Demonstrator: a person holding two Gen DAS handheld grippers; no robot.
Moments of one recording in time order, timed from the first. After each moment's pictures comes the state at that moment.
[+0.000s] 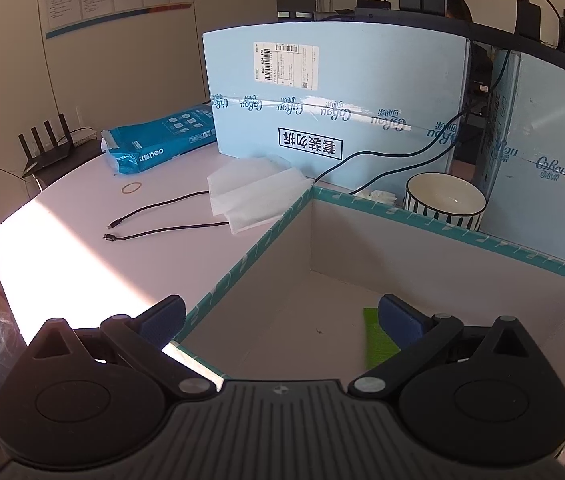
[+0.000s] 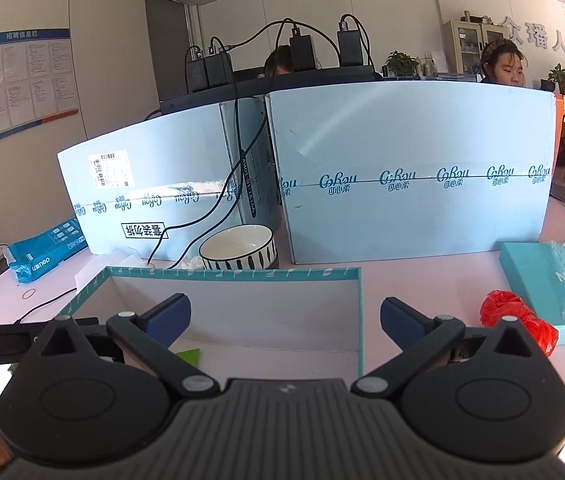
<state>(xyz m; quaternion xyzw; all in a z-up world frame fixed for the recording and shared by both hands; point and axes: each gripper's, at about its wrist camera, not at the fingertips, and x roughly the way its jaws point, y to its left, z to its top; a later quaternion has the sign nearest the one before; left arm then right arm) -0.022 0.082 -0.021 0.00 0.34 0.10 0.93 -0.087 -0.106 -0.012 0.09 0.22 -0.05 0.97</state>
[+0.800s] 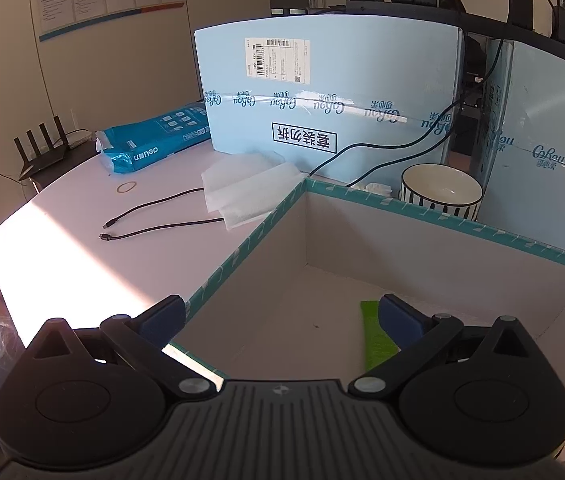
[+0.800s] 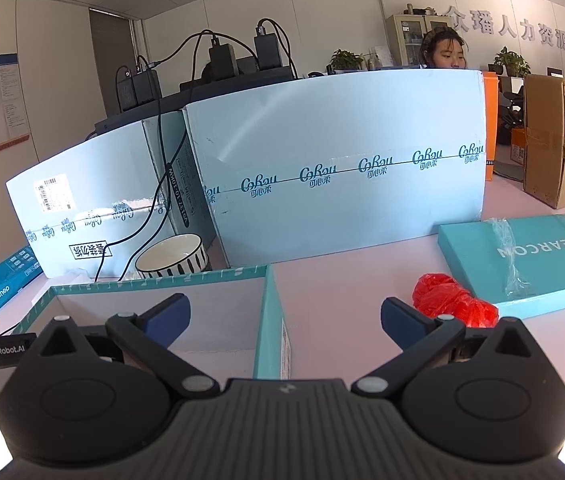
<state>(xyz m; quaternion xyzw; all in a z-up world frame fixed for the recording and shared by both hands) -0.021 0.080 -0.026 0.01 0.35 0.10 0.93 -0.104 -0.151 -0.021 0.13 0.21 -0.13 0.96</state>
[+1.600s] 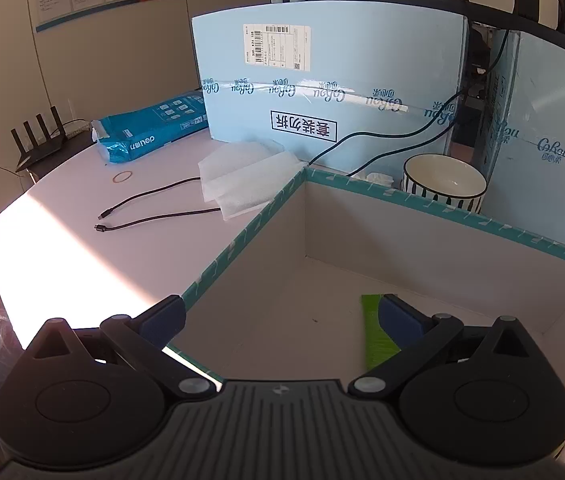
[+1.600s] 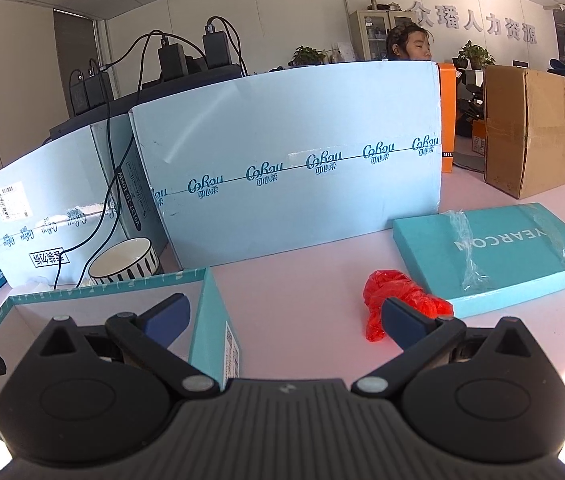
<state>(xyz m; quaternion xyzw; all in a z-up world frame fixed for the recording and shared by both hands) -0.012 0.080 -0.032 0.00 0.36 0.10 0.93 -0.107 -0.178 -0.028 0.13 0.22 -0.18 0.95</state>
